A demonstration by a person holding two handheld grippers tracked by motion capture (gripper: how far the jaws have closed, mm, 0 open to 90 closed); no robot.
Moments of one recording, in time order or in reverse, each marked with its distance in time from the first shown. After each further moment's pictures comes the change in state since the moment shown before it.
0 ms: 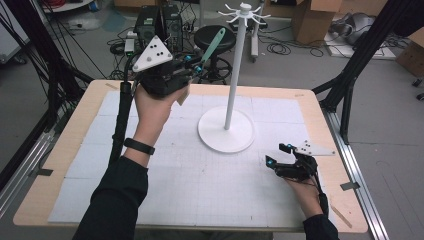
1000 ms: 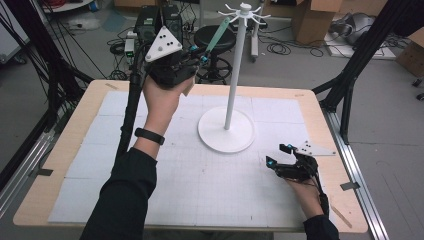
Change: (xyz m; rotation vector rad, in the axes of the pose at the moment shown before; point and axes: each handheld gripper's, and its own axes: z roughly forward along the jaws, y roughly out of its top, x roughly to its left) left arm 0.004 0.009 0.023 0.004 0.062 0.022; right arm 0.000 -0.001 -0.002 0.006 0.005 0.001
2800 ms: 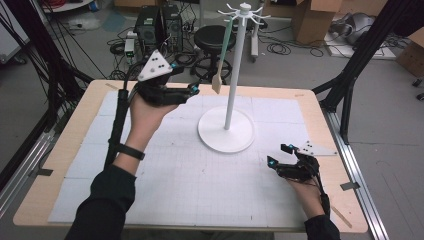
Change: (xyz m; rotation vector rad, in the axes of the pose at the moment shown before) left arm 0.008 -0.051 -0.037 0.156 -0.006 0.008; right arm -0.003 -0.001 -0.002 -0.003 -0.008 0.000
